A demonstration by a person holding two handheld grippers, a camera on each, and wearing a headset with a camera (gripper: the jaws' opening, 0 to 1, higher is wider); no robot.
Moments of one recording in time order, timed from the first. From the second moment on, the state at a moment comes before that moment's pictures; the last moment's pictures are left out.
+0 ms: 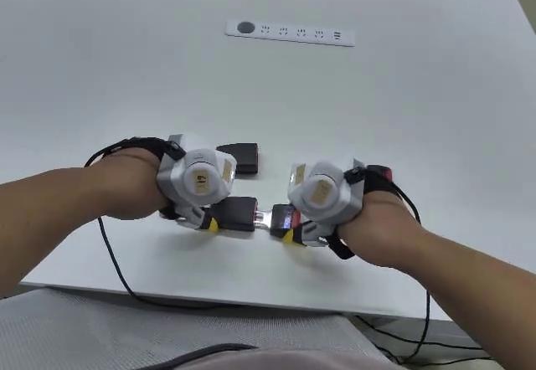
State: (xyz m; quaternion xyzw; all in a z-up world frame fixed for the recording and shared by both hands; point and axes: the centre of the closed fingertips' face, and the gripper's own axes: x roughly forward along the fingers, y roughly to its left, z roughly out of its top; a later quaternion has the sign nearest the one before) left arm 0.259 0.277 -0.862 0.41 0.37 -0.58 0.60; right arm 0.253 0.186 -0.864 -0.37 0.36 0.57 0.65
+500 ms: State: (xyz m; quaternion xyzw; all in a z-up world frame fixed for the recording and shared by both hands) left arm 0.258 0.277 -0.862 0.42 0.37 -0.58 0.60; right arm 0.256 0.194 -0.863 -0.37 0.36 0.58 0.63
